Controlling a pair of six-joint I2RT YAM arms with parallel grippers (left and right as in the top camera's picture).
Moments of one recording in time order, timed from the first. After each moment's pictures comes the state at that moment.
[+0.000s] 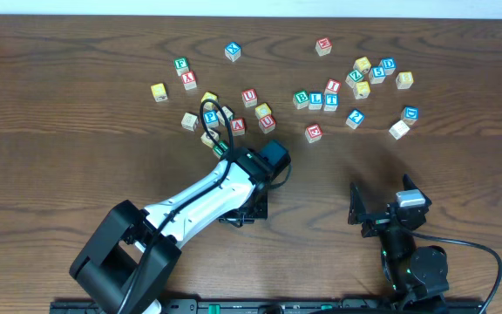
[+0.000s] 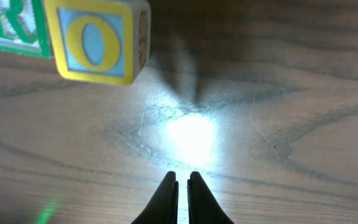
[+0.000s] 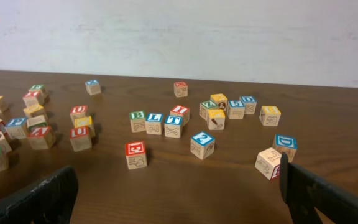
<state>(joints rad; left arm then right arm) -0.76 1.75 1.12 -1.03 0.02 -0.75 0.26 0.02 0.01 -0.06 0.10 0.04</state>
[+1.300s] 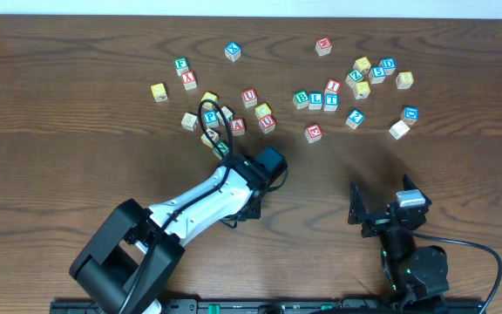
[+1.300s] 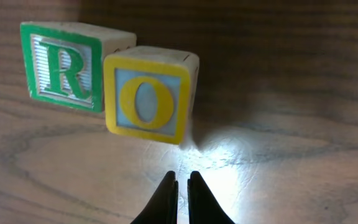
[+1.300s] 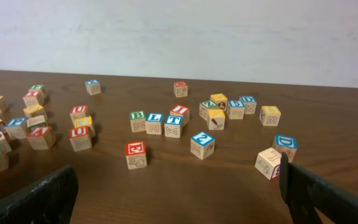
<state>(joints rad) -0.76 1.75 1.04 -0.91 -0.14 -0.75 0.26 0.02 0.01 -0.06 0.10 0.04</state>
